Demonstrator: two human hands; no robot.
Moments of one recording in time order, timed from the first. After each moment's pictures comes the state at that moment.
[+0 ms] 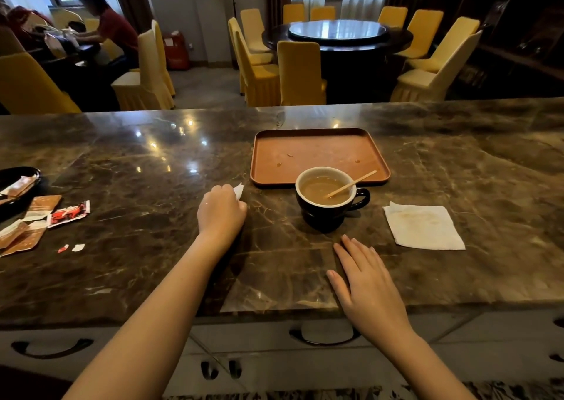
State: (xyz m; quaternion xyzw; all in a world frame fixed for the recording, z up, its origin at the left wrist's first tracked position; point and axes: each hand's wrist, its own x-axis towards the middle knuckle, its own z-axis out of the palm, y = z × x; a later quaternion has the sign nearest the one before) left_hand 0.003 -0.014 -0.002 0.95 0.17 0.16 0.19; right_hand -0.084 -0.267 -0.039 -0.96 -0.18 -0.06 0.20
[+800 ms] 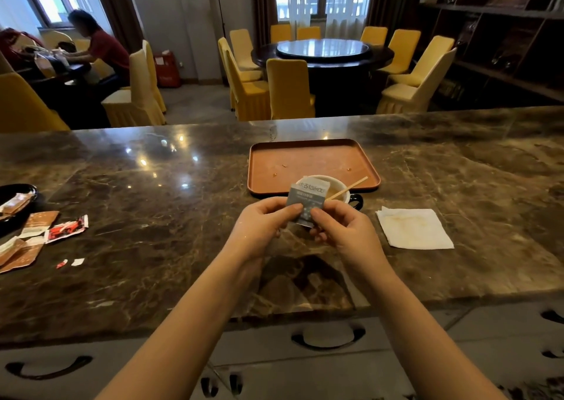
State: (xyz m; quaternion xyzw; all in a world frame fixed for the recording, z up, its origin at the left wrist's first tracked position) left_hand -0.066 -0.075 0.064 0.69 0.05 -0.07 0.72; right_hand -0.061 -0.228 0.043 -0.68 -0.10 0.02 0.73
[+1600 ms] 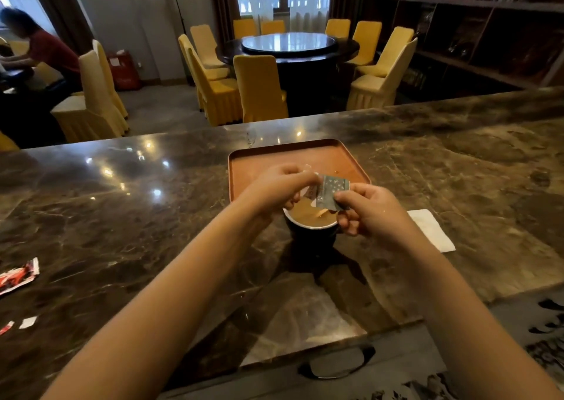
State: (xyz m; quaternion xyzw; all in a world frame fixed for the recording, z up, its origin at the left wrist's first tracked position) left_hand 0.027 -0.092 0.099 0.80 -0.05 -0.14 0.58; right_hand -0.004 -0.254 0.069 -0.70 -0.01 0.06 0.71
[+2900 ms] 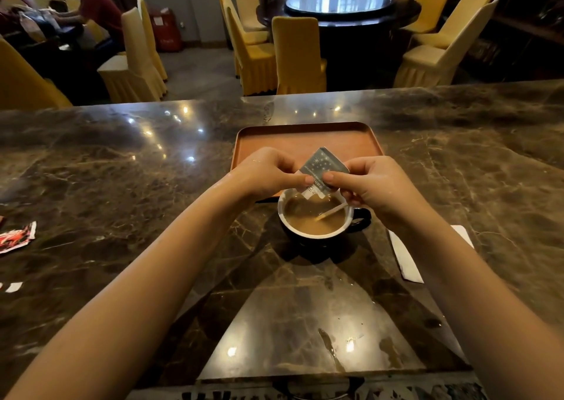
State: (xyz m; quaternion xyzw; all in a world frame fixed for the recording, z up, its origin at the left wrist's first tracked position) left_hand 0.068 -0.094 0.087 0.90 -0.03 -0.12 0.42; right_hand 0.069 -0.269 0.070 -0.77 -0.09 0.10 0.62
